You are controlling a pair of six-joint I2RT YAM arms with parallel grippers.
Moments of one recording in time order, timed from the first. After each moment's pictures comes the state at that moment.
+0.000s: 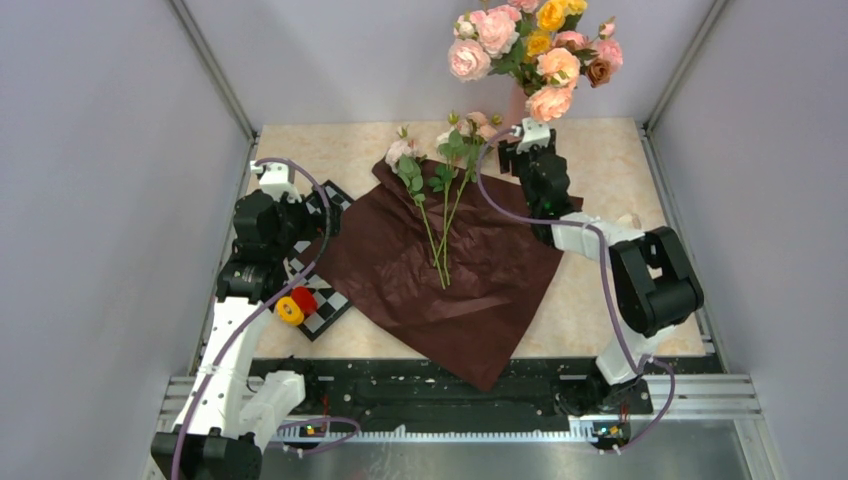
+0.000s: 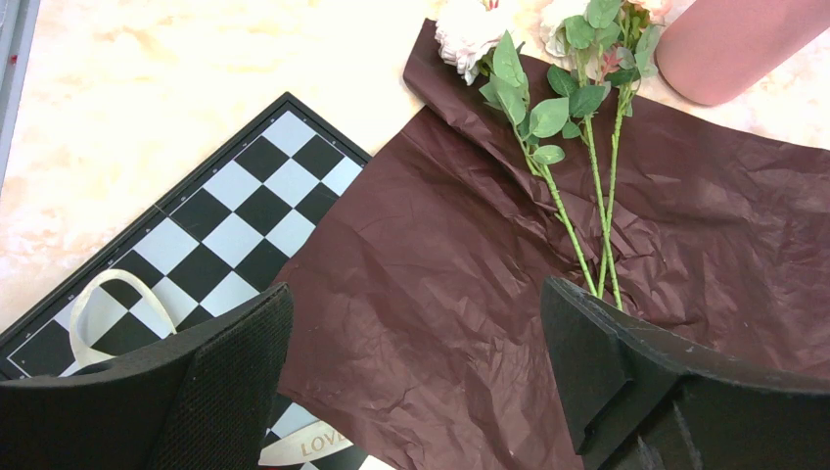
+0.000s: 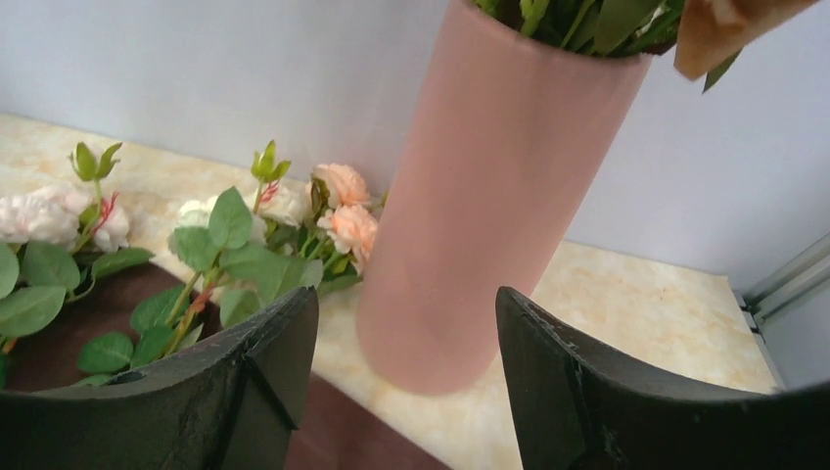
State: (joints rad) left arm -0.06 0.87 0.87 -0.32 0.13 -0.19; right arm 0.38 1.73 1.01 0.80 0.24 -0.20
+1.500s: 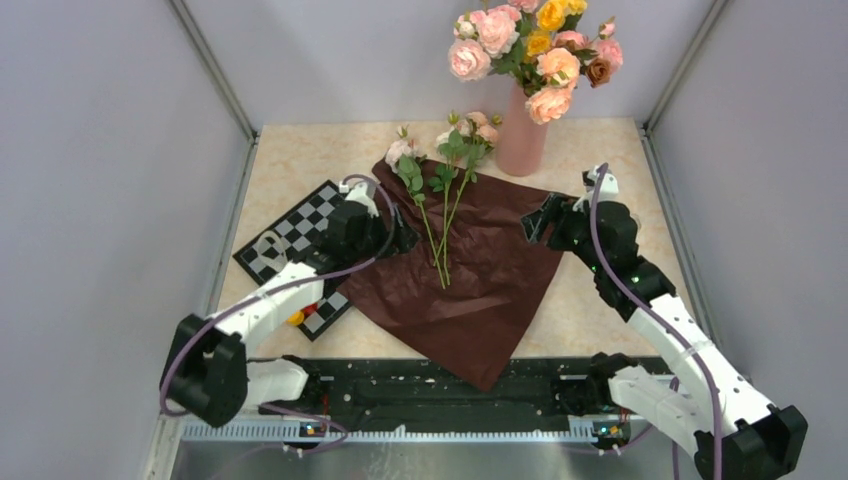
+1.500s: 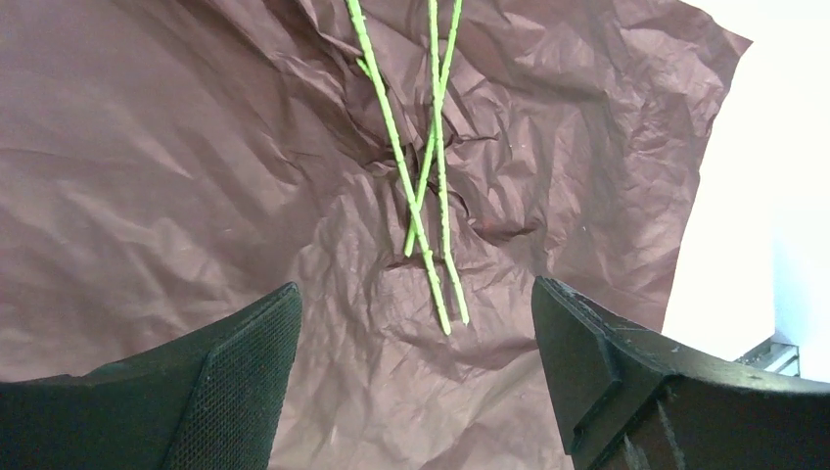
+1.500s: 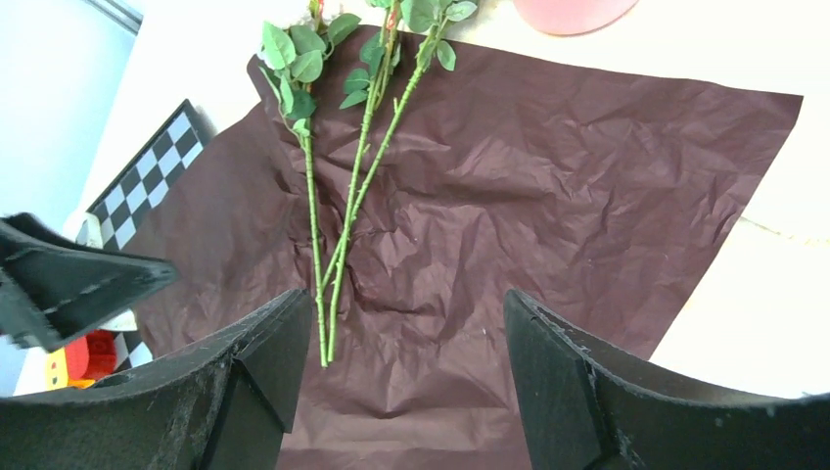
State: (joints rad) left arm -0.46 1.20 0.73 -0.06 0.10 -0.63; right arm 0.40 0.85 0.77 -0.25 0.05 0.47
